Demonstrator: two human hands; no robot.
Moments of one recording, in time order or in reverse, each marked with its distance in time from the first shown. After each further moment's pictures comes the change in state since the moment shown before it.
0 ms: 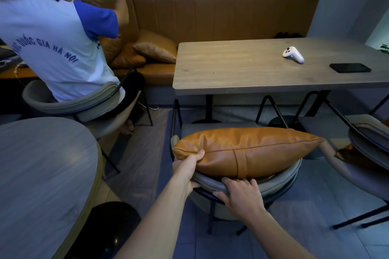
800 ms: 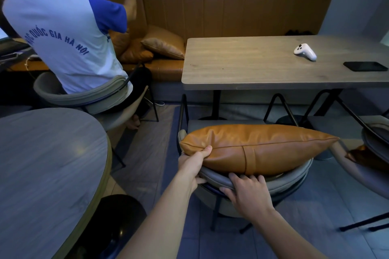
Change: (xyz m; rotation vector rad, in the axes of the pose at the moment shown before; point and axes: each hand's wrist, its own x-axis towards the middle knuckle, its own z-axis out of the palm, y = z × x) left_hand 0.013 -0.008 -0.014 0.012 -0.044 0.023; right_hand 0.003 -0.002 0.025 -0.155 0.241 -0.046
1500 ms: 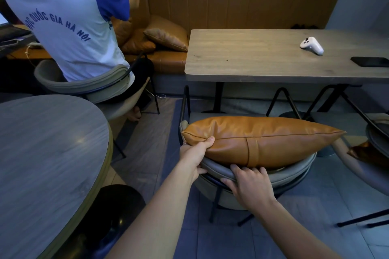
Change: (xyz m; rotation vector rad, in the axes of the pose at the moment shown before) left_hand 0.004 -0.002 -0.002 0.007 0.005 0.025; right_hand -0.002 0.001 -0.001 0.055 -0.014 -0.032
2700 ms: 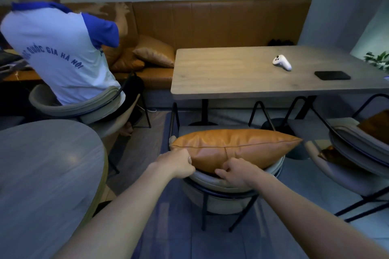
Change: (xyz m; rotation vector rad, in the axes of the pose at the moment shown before) left_hand -0.074 0.069 -0.003 1.647 -0.164 0.377; right_hand 0.034 0.029 -0.128 0.415 -0.634 0.140
